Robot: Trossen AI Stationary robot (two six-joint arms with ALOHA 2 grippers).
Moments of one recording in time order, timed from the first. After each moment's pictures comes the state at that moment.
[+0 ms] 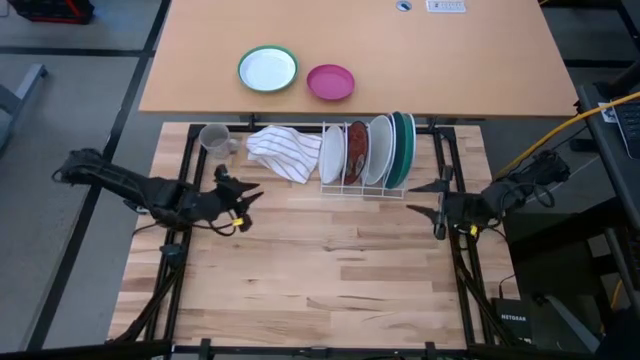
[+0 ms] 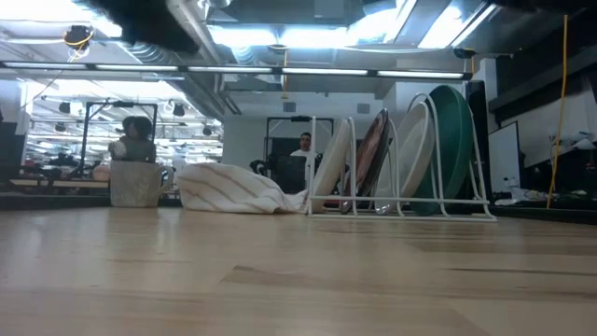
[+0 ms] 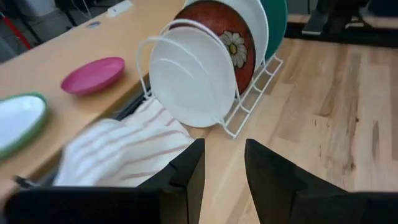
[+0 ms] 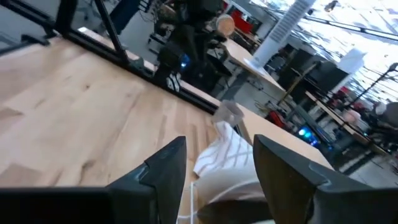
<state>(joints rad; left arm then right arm) -0.31 0.93 0.78 -0.45 -0.82 -0.32 0.54 0.39 0.55 -0.30 0.64 -0.47</state>
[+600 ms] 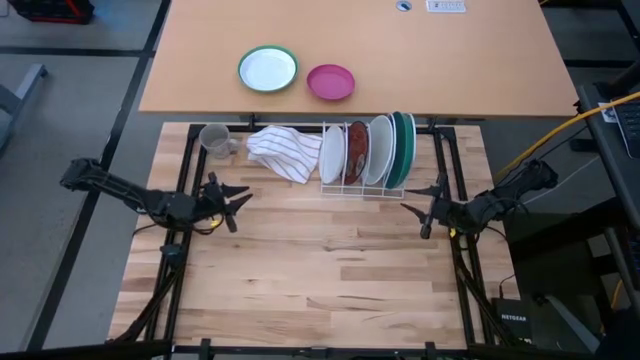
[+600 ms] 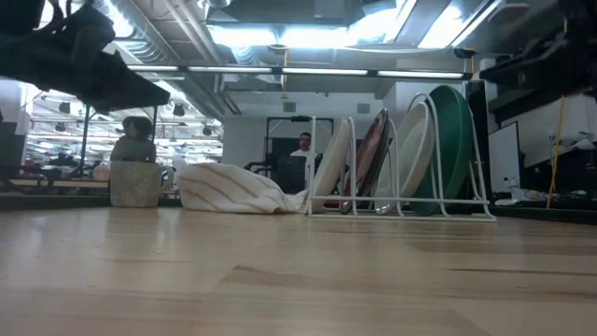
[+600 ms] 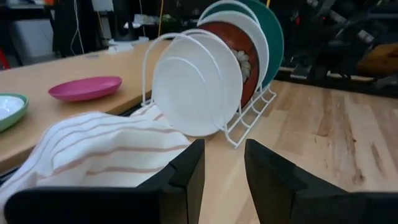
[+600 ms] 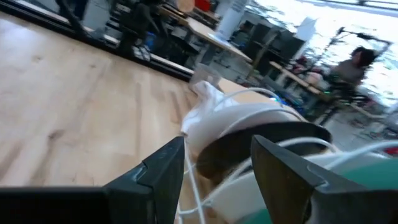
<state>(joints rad) -0.31 0.47 0.08 0.23 -0.82 -0.13 0.54 0.16 0.17 -0.13 0.83 -0.38</state>
